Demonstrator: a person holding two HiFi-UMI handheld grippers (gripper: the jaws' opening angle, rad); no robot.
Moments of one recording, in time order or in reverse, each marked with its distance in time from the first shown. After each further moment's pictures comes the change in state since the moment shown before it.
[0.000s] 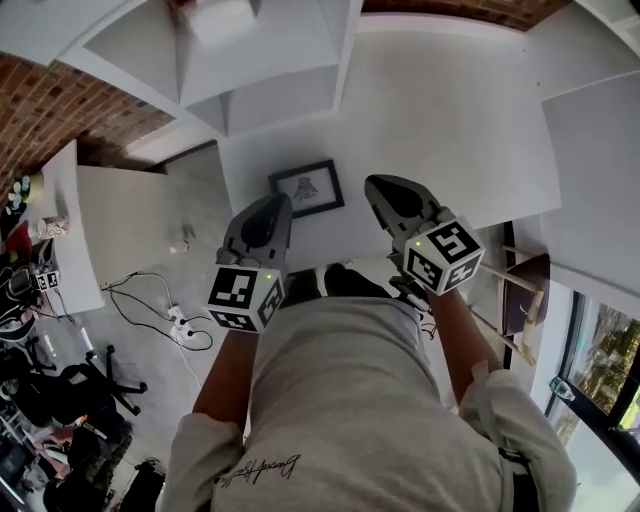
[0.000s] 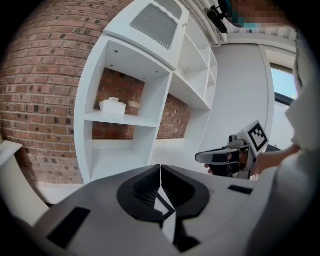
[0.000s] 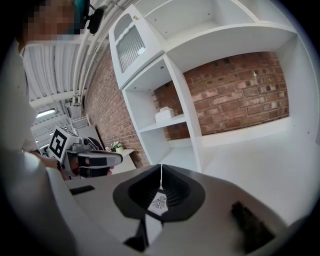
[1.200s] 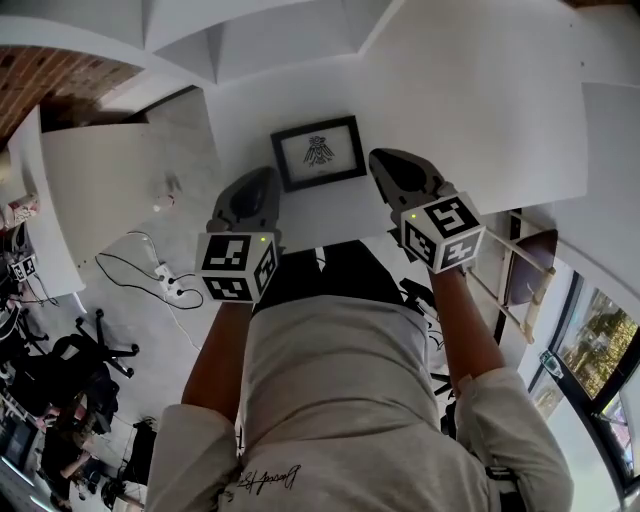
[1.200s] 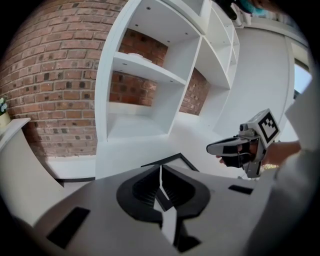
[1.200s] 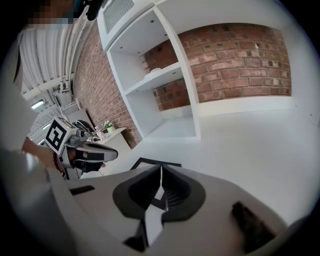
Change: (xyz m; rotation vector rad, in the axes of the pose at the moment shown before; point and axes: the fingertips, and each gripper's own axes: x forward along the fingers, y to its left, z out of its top) left arm 0.030 0.075 -0.119 -0.100 0.243 0.089; right arm 0.068 -0.021 -0.104 0.033 0.230 -0.057
